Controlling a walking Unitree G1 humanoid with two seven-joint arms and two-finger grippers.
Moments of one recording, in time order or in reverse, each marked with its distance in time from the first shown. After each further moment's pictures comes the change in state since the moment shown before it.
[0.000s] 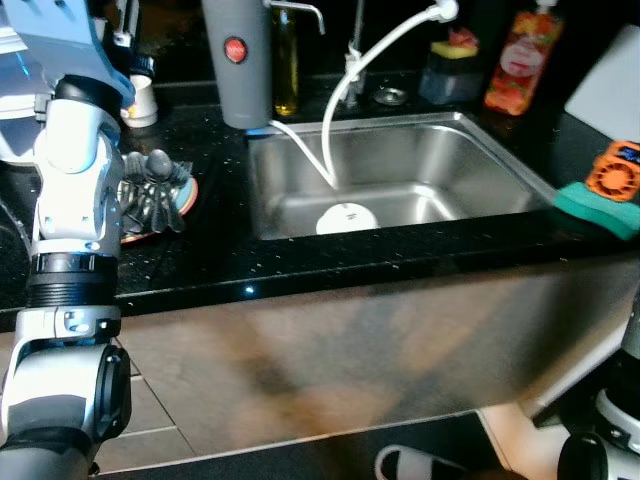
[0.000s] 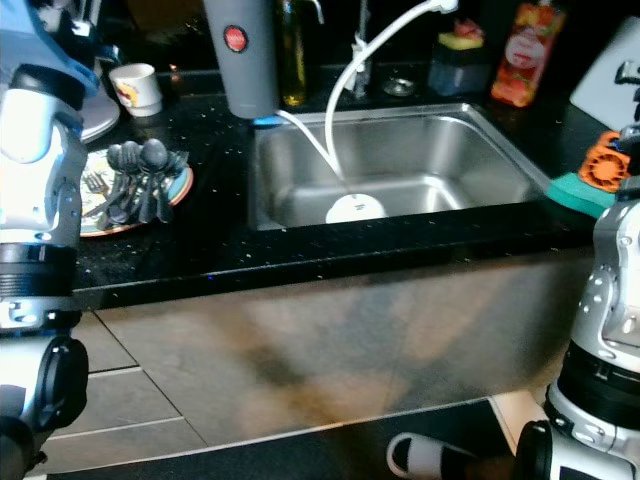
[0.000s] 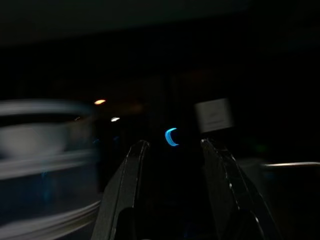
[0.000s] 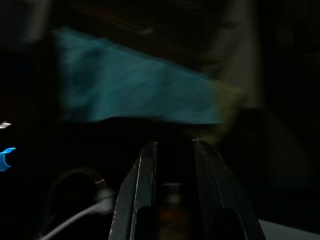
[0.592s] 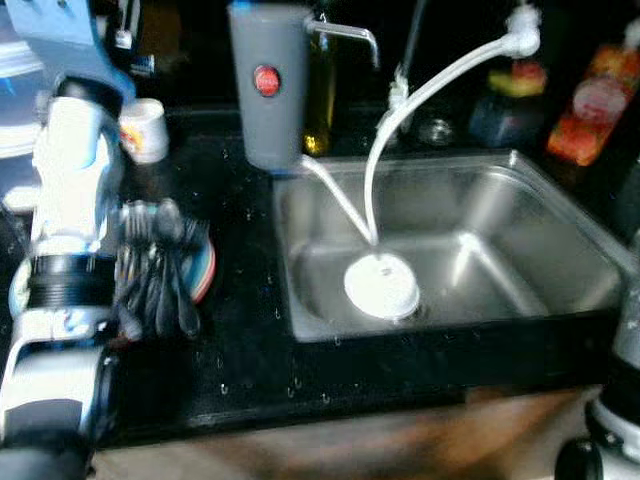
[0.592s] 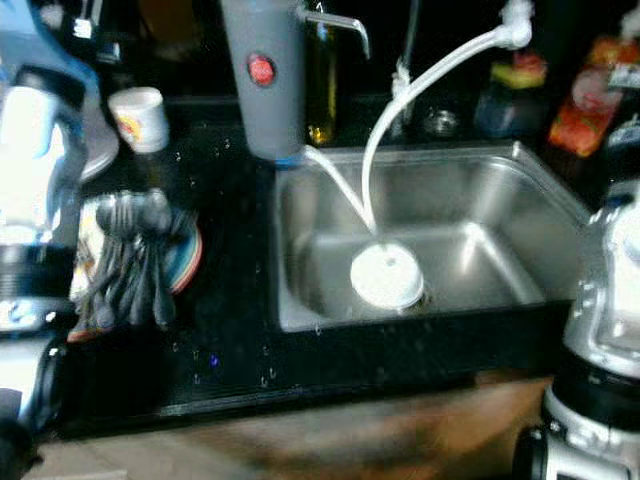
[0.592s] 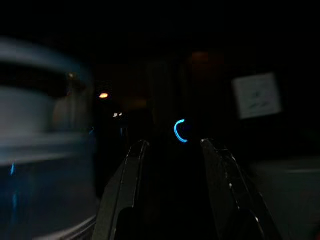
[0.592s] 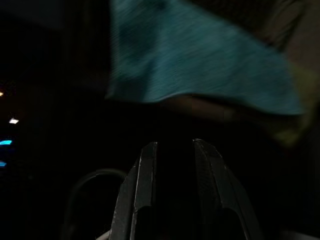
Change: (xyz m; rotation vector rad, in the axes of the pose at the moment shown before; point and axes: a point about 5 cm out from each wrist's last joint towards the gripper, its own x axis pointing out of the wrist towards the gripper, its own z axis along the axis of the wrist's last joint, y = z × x) left arm 0.000 -0.004 -0.002 -0.007 0.010 -0.020; right arm -0.001 -0.002 -0.001 -0.006 0.005 -0.007
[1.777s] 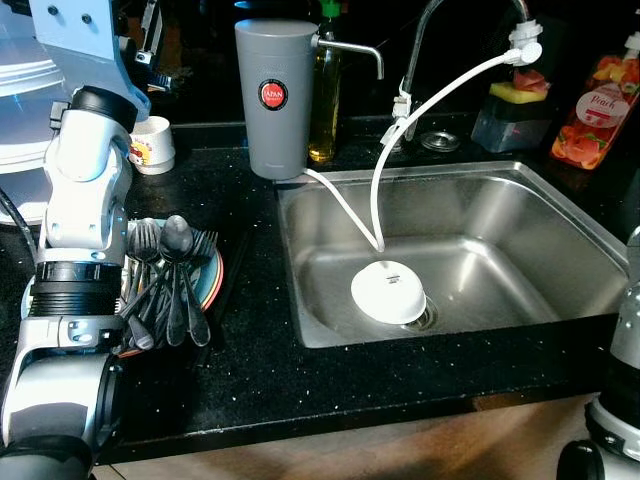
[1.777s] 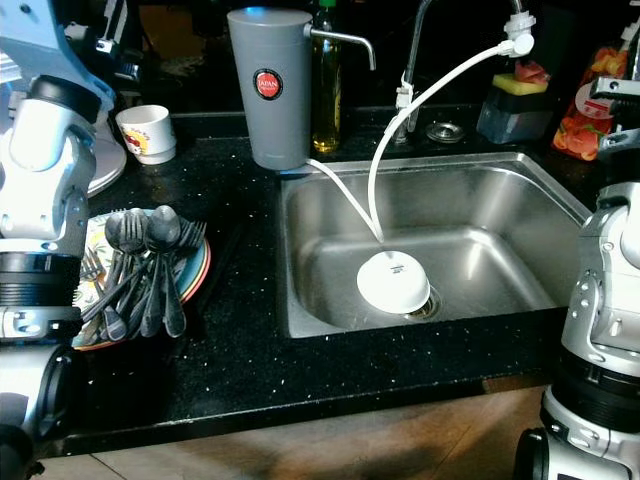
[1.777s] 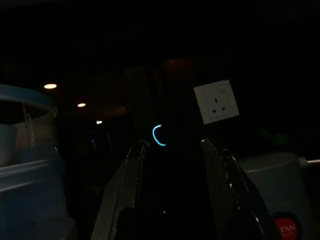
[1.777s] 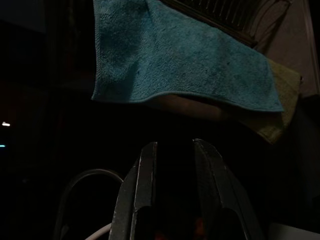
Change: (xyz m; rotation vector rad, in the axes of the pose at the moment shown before) left arm -0.006 -0.016 -0.002 0.012 0.030 -0.092; right arm -0.003 -0.001 -0.007 -0.004 0.033 0.001
